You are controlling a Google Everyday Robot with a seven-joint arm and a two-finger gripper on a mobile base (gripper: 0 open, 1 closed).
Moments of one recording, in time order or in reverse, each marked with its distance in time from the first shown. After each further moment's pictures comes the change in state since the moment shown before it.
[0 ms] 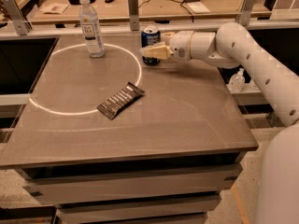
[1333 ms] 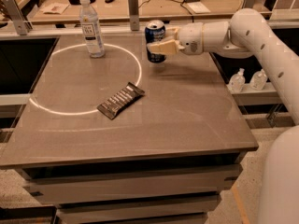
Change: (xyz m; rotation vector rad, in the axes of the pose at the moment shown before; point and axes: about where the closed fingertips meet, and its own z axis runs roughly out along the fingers) arm -0.031 0.034 -0.034 -0.174 -0.001 -0.042
